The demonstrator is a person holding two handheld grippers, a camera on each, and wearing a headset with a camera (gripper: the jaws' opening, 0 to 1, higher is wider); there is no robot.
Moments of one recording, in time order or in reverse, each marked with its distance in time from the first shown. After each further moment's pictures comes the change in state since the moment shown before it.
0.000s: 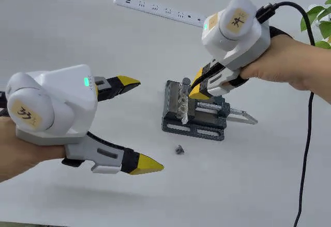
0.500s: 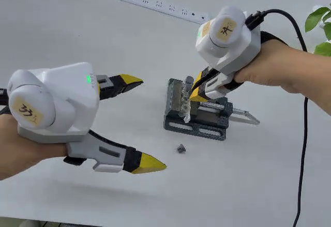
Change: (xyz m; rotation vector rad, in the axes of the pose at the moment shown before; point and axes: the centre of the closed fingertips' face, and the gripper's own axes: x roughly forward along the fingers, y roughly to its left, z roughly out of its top) left arm 0.000 0.001 -0.001 -0.020 -0.021 -0.004; right arm 0.015 -0.004 -0.008 0.005 0.061 -0.001
